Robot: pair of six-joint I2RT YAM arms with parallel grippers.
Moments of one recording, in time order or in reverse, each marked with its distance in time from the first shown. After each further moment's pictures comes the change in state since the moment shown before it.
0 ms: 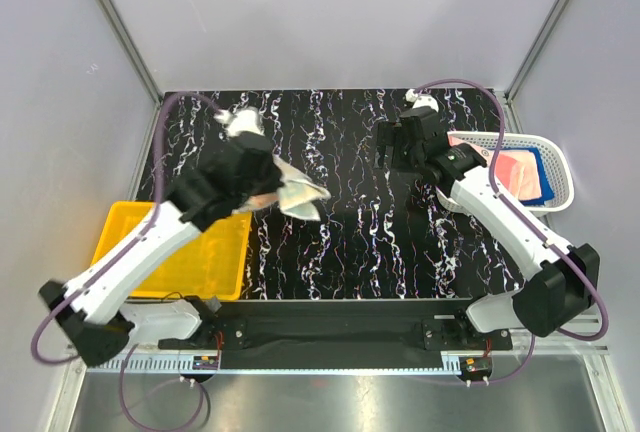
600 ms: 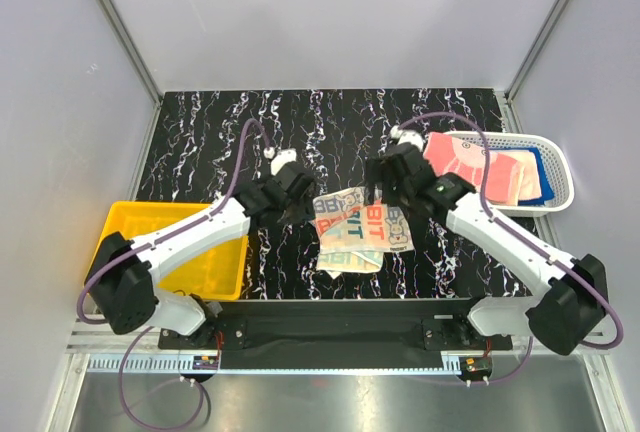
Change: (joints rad) left arm -0.121 0.253 -0.264 0.184 0.063 -0.088; right arm 0.127 -0.105 -0.194 -0.022 0.034 0.093
